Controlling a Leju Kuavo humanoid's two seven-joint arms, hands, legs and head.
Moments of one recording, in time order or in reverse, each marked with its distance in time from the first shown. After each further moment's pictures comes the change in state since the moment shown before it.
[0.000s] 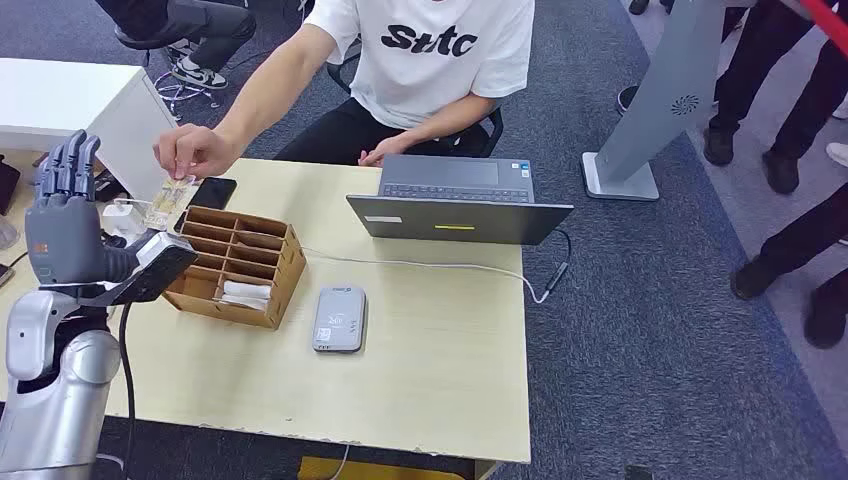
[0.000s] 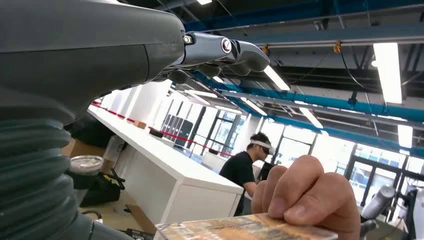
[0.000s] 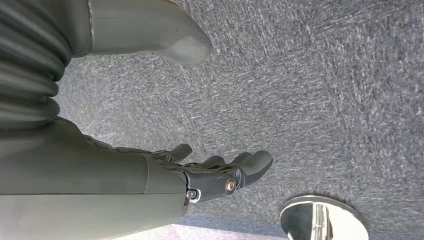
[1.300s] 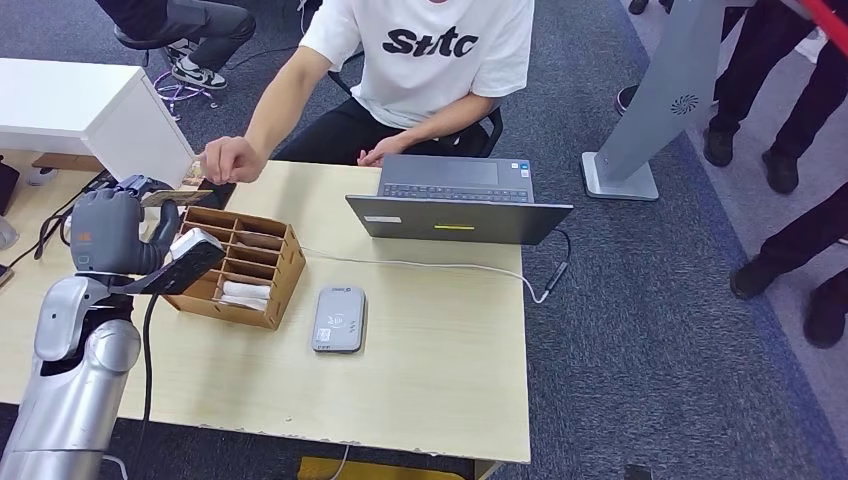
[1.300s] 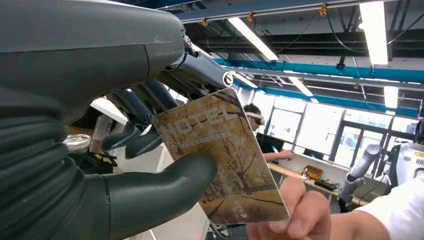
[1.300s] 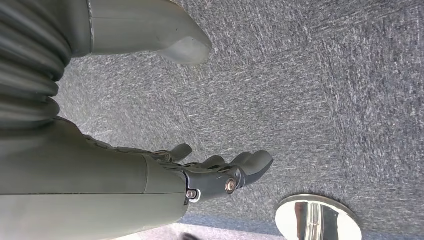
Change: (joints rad) left arm -0.046 -0.004 -0.070 0.088 0.009 -0.049 0.016; right arm 0.001 -0.003 0.005 0.001 0.006 0.002 -0.007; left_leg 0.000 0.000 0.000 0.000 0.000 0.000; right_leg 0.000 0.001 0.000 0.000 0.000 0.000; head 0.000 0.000
